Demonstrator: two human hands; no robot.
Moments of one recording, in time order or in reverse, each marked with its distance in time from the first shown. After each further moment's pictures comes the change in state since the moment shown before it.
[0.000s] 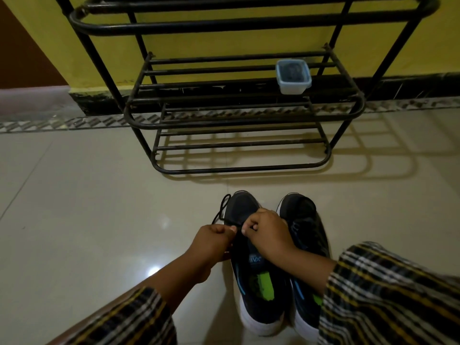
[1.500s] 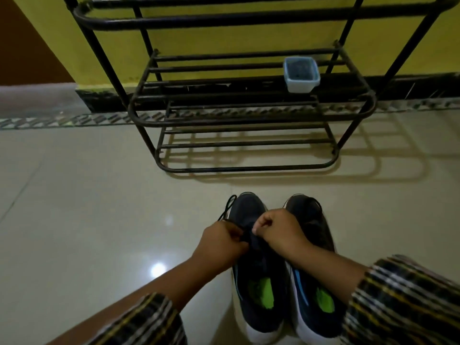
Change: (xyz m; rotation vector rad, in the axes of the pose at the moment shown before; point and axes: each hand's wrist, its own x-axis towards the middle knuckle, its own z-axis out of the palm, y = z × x) left_hand 0.000 0.004 0.003 0.606 0.037 0.205; right_hand 0.005 0.011 -0.015 0.229 -0.041 0.089
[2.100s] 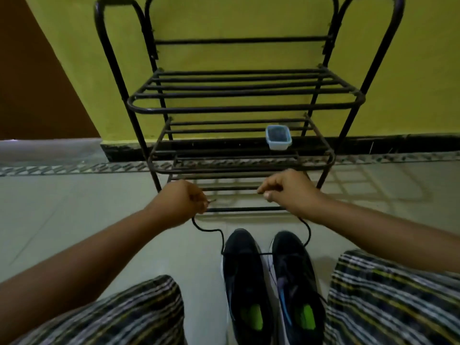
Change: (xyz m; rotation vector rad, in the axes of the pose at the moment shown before) left_hand -0.046 0.082 -0.134 0.416 0.254 0.291; right_hand -0.034 -0.103 -0.131 -0.210 0.131 -0.352
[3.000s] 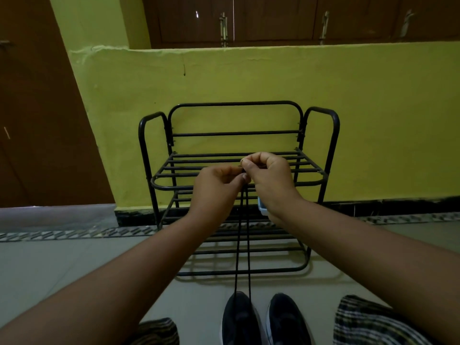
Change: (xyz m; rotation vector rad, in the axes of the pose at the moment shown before) left_hand -0.046 0.142 -0.081 -0.727 0.501 0.407; right_hand -0.034 -0.143 -0.090 0.775 0.481 -0.255
